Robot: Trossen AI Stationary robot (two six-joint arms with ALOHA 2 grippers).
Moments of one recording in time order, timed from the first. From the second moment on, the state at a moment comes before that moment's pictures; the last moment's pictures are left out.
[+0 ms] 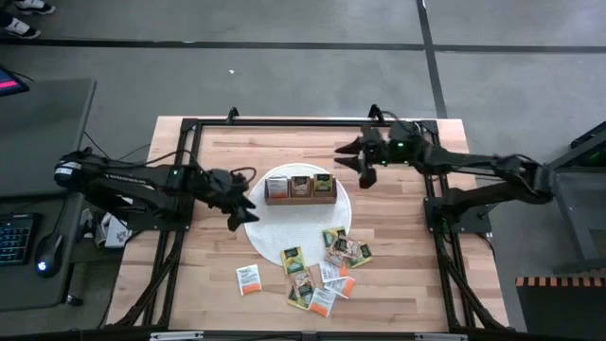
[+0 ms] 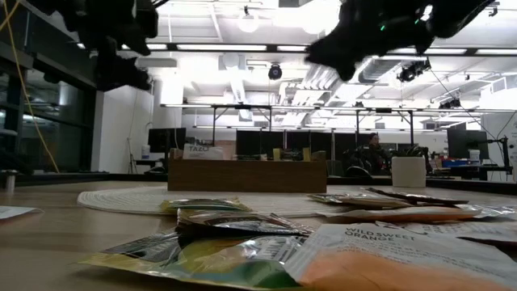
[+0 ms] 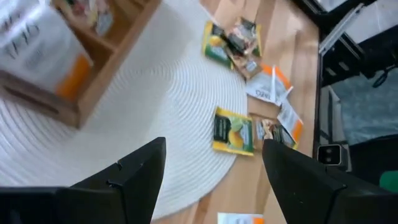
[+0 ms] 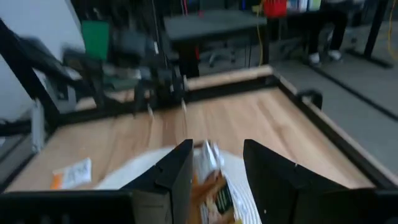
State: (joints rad) left arm -0.09 0.92 0.67 -0.43 0.07 -0.69; right arm -0.42 1.15 0.68 0.31 -0.35 0.10
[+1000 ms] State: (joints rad) left arm -0.77 1.17 0.57 -0.40 -0.27 -2.12; right arm -0.42 0.80 0.68 0.02 -0.35 0.16
